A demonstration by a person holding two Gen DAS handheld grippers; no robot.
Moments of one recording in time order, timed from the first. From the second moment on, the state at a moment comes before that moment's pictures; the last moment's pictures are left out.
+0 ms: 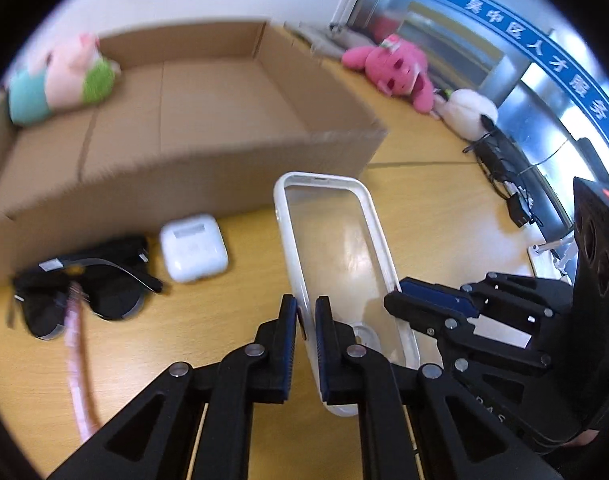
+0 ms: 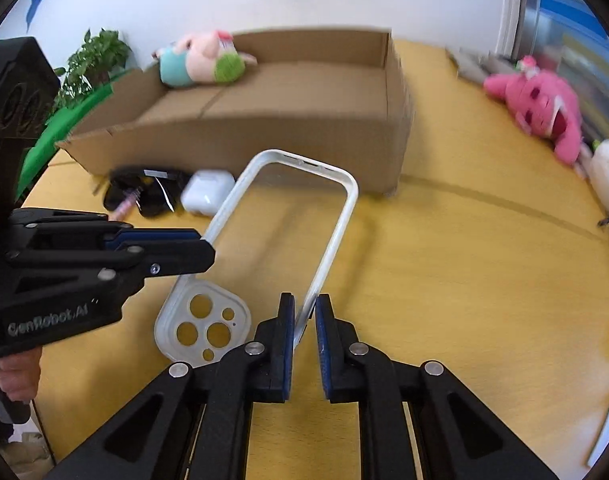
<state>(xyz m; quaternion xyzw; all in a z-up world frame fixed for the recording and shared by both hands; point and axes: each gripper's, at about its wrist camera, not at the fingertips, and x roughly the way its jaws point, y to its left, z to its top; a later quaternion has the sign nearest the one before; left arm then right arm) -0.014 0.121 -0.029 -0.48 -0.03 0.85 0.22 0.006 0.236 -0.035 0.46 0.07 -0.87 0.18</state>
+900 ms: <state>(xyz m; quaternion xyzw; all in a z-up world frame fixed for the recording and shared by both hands) -0.152 0.010 0.143 -0.37 -0.04 0.91 0.17 -0.140 0.117 0.153 0.32 0.13 -0.90 0.26</state>
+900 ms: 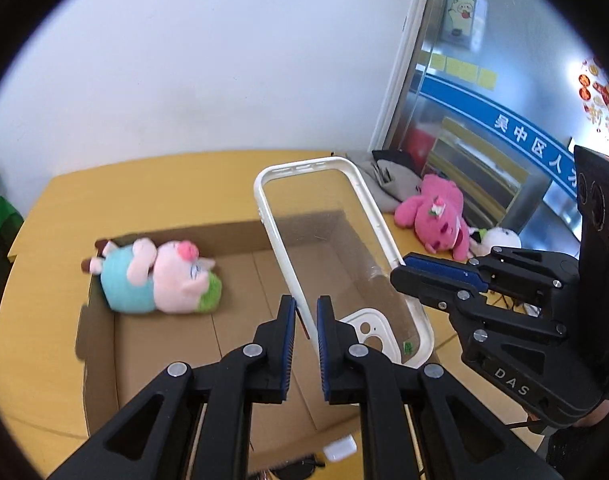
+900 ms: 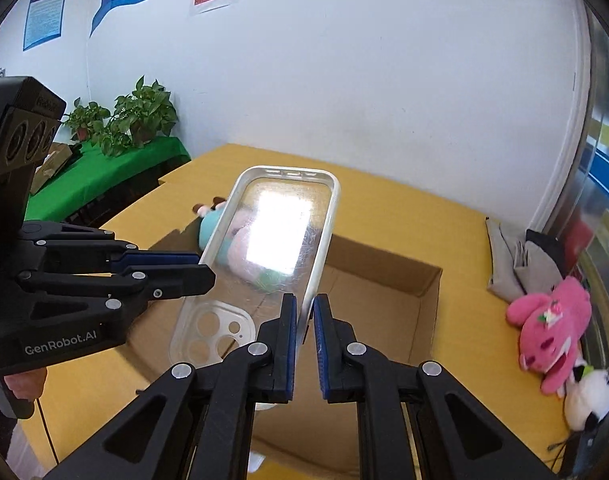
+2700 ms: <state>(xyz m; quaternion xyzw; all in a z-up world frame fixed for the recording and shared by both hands) -0.352 0.000 -0.014 -0.49 -0.03 0.86 0.13 -0.348 0.117 -0.045 0.52 0.04 -0.82 0.22</state>
